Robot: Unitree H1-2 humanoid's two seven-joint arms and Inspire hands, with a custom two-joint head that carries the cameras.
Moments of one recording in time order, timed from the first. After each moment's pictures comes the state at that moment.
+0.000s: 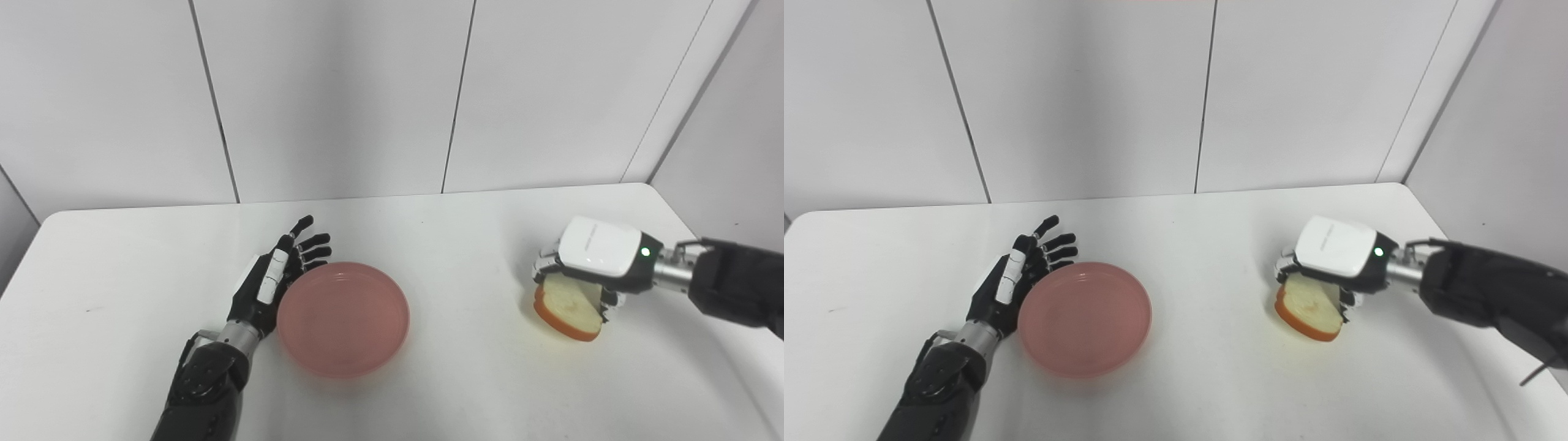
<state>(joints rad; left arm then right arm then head) -0.59 0.02 -0.04 0.79 -0.14 -0.29 -0.33 -0.68 -1.16 0.68 0.14 -0.72 -0.46 0.07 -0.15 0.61</state>
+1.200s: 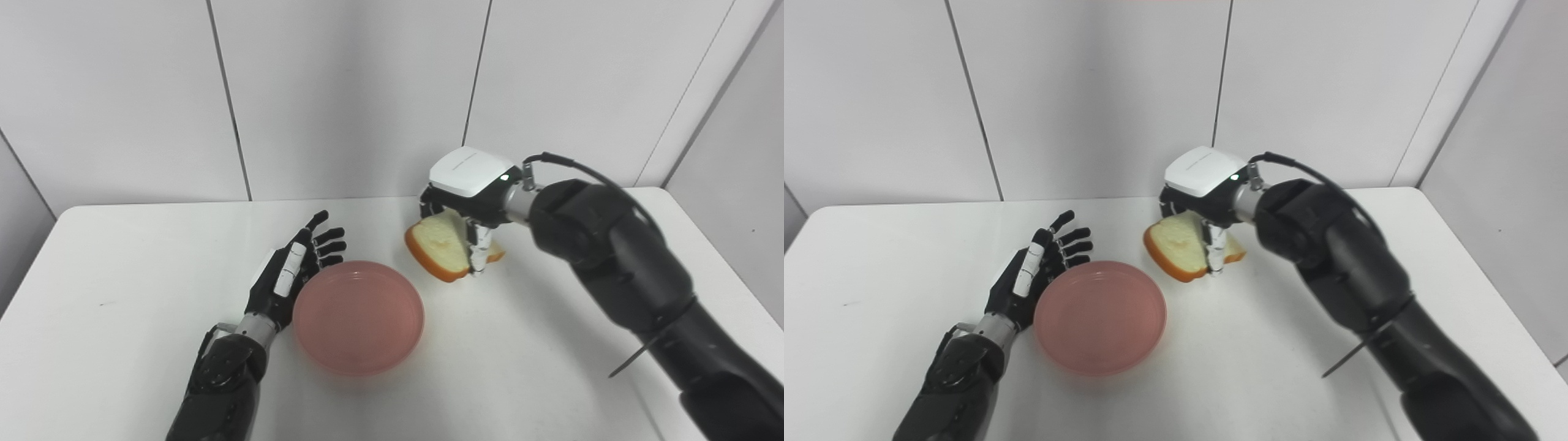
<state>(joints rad) -0.62 -0.01 -0.02 0.84 -0.14 -0.31 -0.32 -0.78 -0.51 0.39 -0.15 -0.98 0.08 0.85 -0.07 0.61</state>
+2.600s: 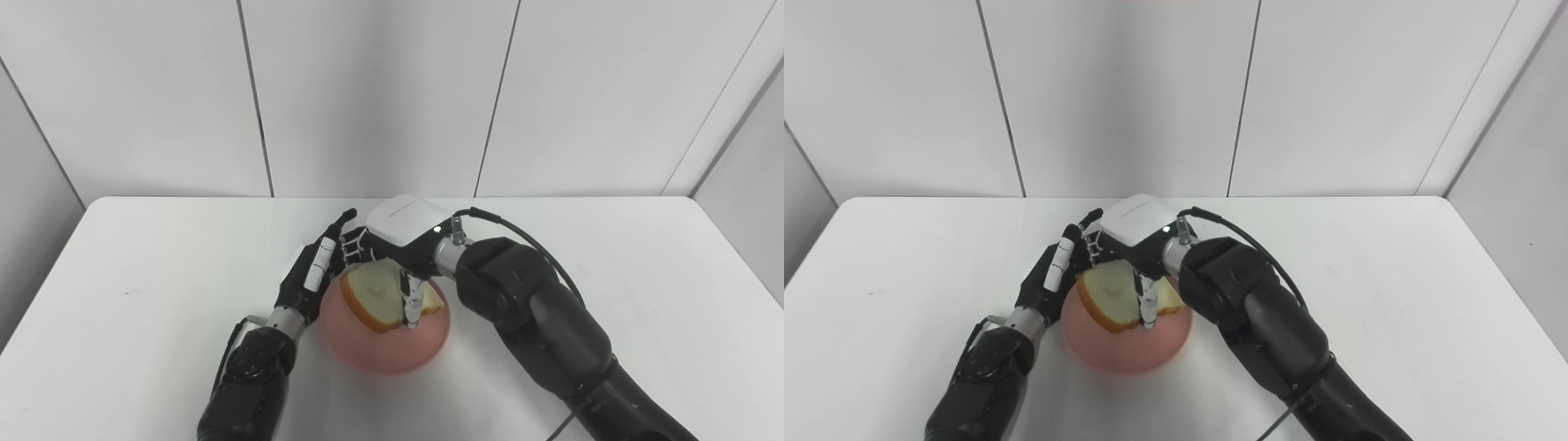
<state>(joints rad) -0.63 -0.04 -0.03 0.87 -0.11 -0.33 -0.27 -0.72 -0.27 0.48 -0.11 -1.11 0.12 0.82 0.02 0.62</state>
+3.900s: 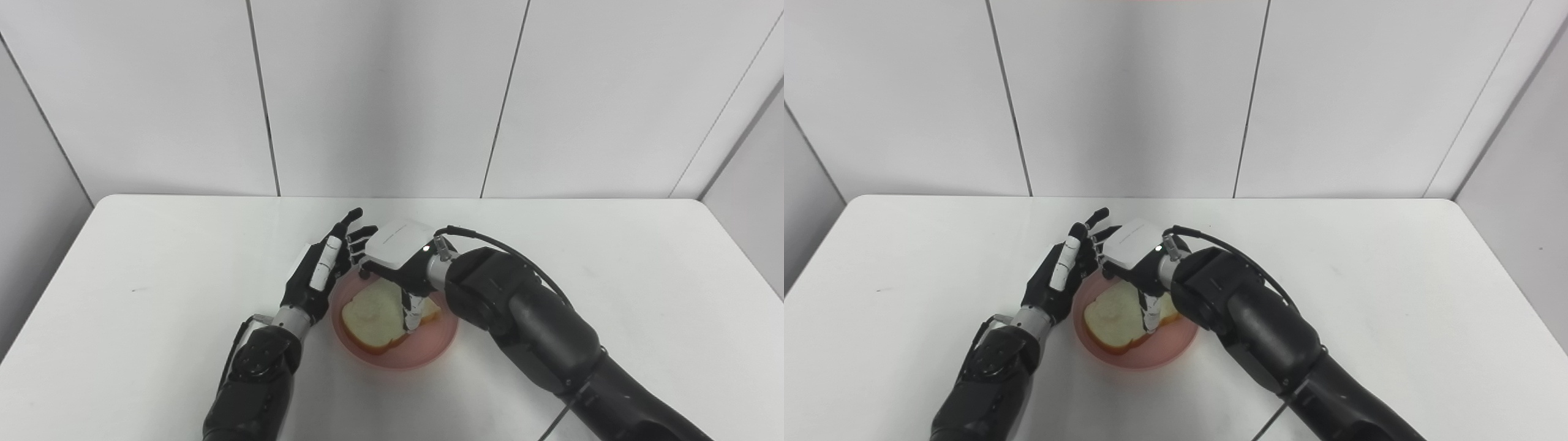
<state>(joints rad) -0.63 -0.04 -0.02 0.86 -0.11 -0.33 -0.27 -0.77 -0.30 0.58 -0.02 -1.16 0.08 0.92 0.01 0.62</state>
